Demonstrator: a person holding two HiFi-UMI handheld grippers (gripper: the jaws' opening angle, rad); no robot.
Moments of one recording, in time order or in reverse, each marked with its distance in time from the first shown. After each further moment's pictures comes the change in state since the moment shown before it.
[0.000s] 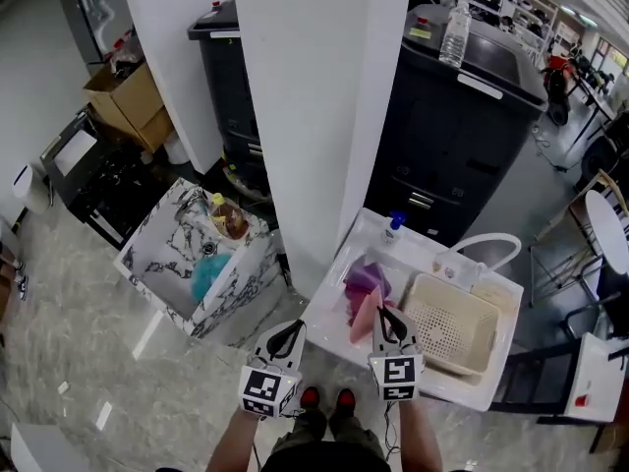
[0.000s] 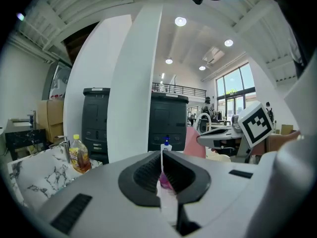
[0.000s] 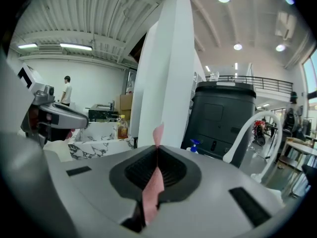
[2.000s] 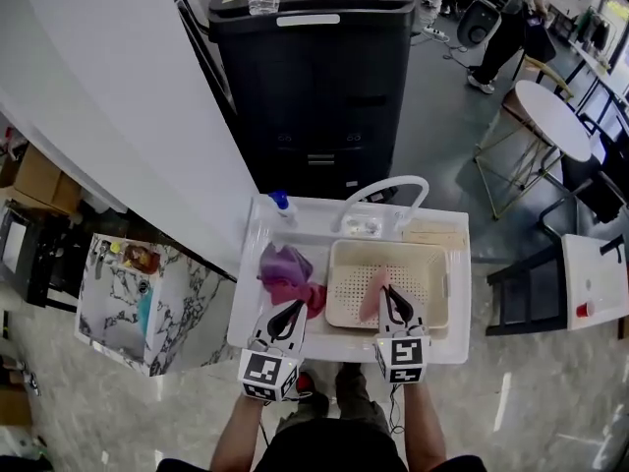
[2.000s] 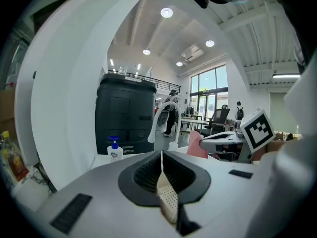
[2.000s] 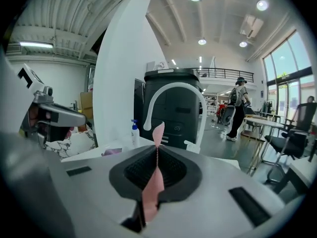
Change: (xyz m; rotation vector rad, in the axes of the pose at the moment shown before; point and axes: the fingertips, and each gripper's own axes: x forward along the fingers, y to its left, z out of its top) left arm 0.144 -0.177 0.002 0.070 0.087 -0.335; right arm -0.098 -0.191 -0.105 0.208 0.080 -0.343
